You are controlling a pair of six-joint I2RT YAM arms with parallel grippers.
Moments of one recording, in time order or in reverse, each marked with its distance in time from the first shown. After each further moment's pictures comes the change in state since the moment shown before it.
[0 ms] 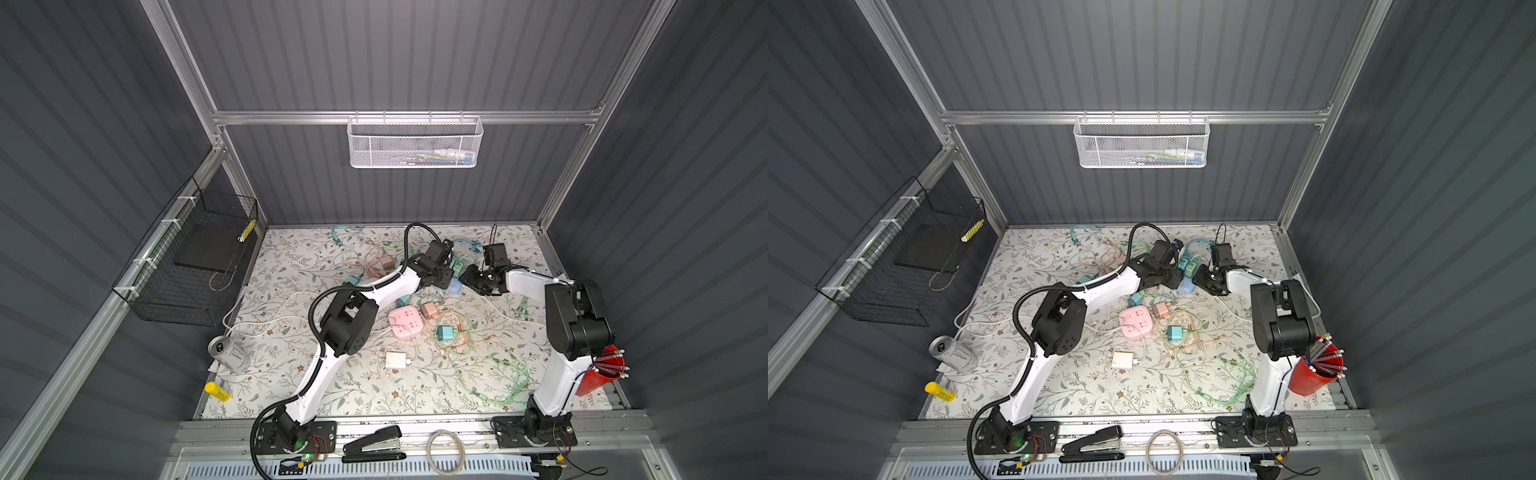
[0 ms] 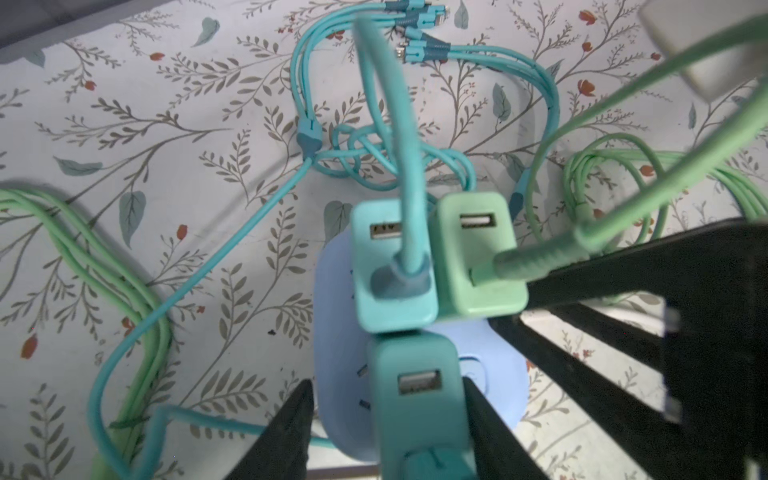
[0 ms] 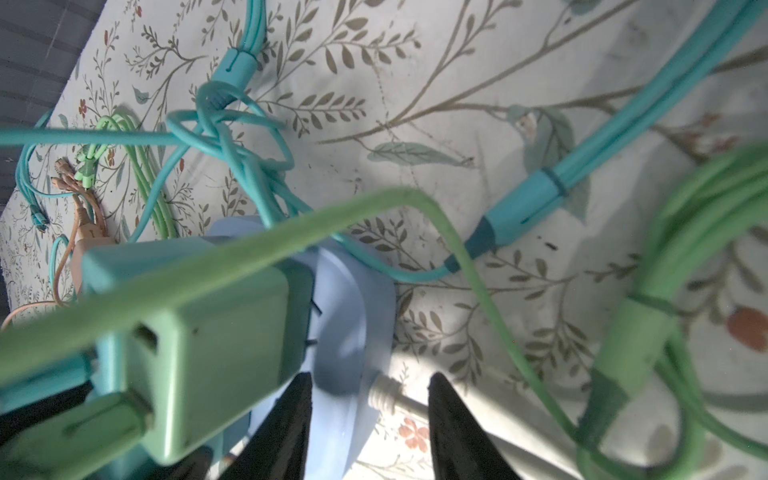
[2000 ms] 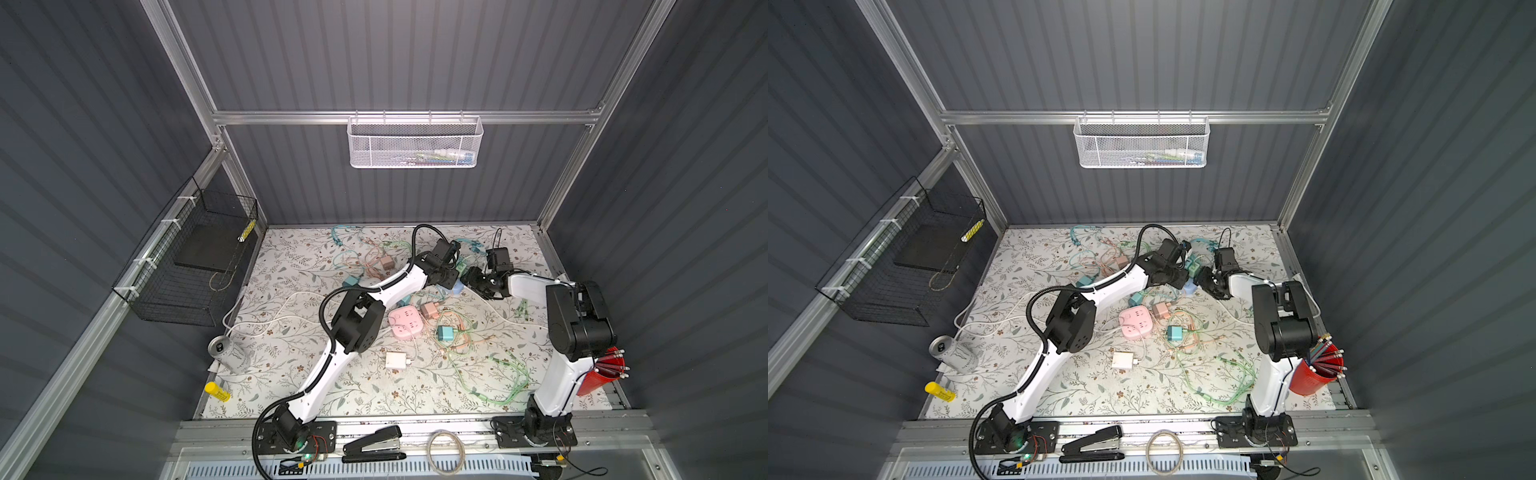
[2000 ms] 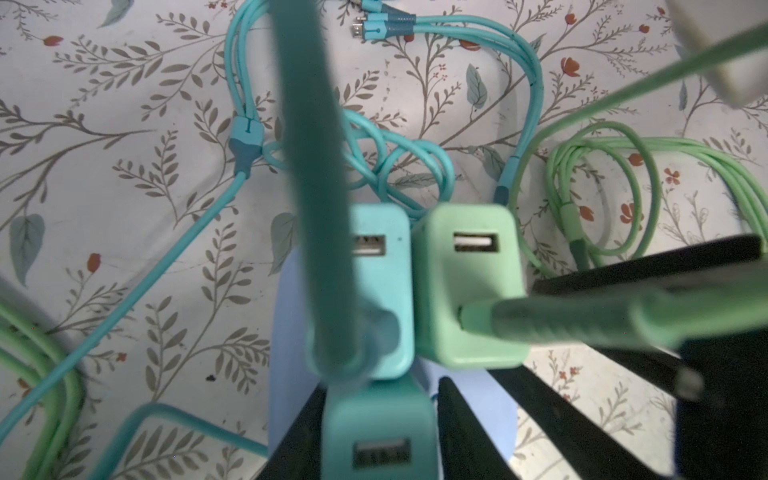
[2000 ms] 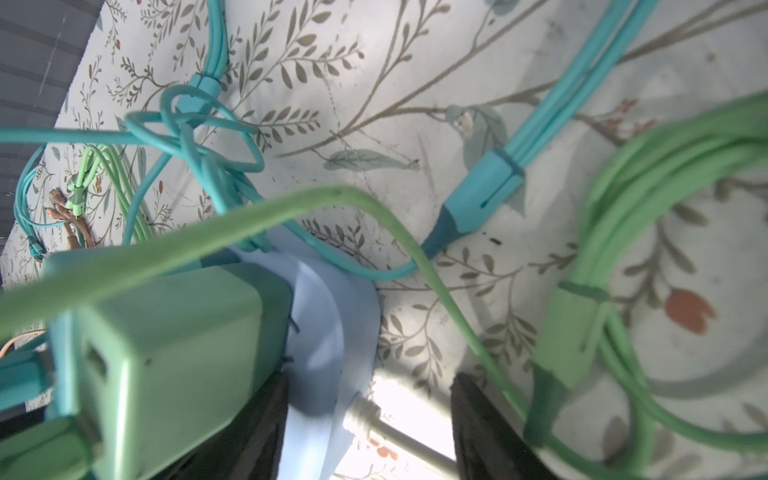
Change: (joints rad) left arm -0.012 0.127 0.192 -0.115 0.053 0.015; right arm -0.016 -0.013 -0.063 0.069 0.022 0.050
